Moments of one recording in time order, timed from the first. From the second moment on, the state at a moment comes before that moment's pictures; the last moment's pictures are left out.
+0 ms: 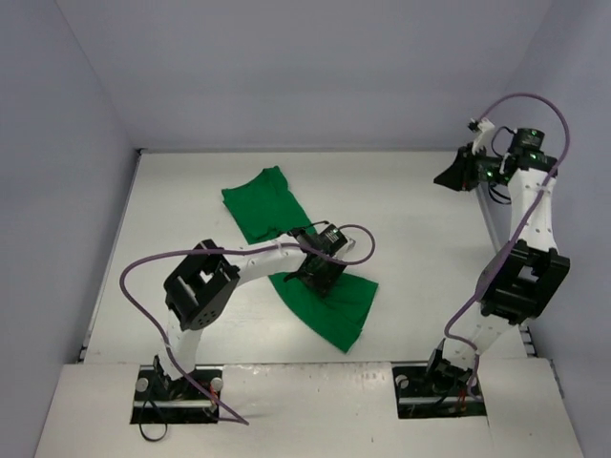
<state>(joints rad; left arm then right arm) -0.91 2.00 1.46 -0.67 0.05 -0.30 -0.38 1.76 1.68 -0.88 -1.00 -0.55</state>
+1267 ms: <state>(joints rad) -1.05 1.48 1.18 -0.68 0.36 0.46 0.41 2.70 2.45 -0.79 -0.95 -0.44</state>
